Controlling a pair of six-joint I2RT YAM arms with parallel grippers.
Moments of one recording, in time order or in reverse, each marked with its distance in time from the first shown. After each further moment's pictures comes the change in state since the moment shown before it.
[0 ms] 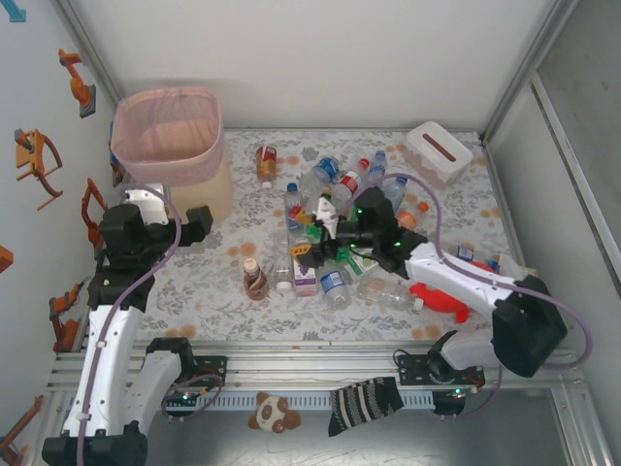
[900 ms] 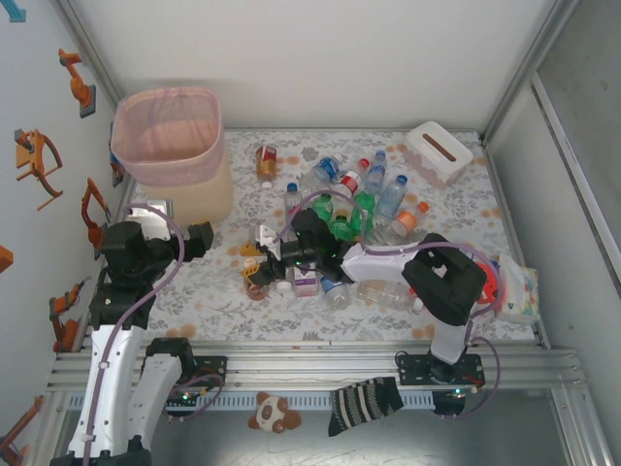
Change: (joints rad) left arm 0.000 -0.115 -0.087 -0.015 -0.006 0.033; right arm 0.201 0.444 0.129 0.360 -0.019 0.078
